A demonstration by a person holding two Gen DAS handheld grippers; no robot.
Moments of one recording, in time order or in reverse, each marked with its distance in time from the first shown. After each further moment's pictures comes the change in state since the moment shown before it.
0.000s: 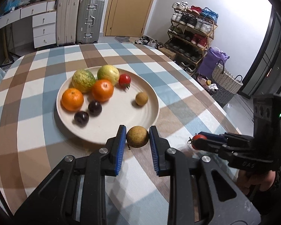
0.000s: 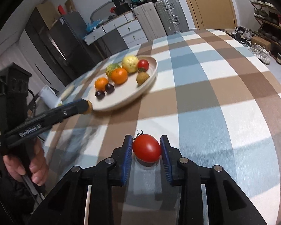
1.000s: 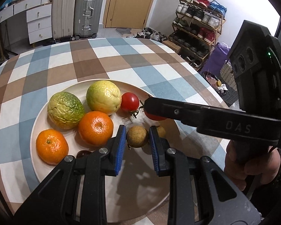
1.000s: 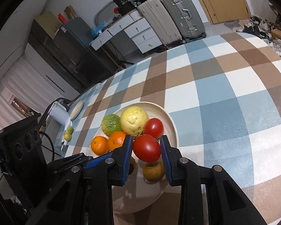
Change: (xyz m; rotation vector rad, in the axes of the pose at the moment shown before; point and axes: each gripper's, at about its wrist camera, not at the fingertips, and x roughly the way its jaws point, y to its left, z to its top) left arm 0.111 0.018 0.072 -0.009 0.081 0.007; right arm 0.115 -0.014 0.144 0.072 0.054 0.139
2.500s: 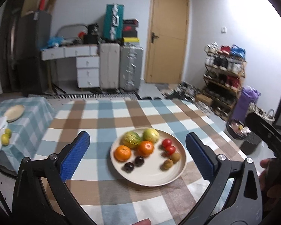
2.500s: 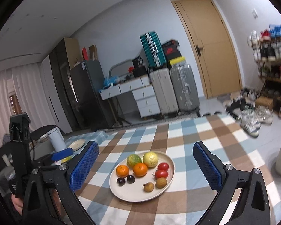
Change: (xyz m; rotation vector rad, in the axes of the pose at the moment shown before) left arm -0.215 -0.030 -0.063 -0.055 -0.491 0.345; right arm -0.181 0.101 -0.088 -0.296 -0.589 -0.129
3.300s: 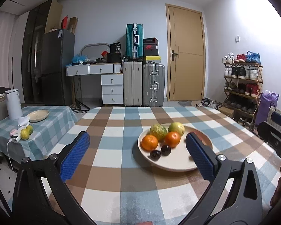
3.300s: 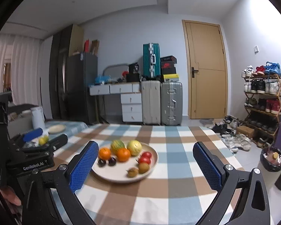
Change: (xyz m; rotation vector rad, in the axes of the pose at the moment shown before) left arm -0.023 0.010 -0.090 0.020 -0.155 0.176; right arm -0.018 0.025 -0.077 -0.215 -0.038 -0.153
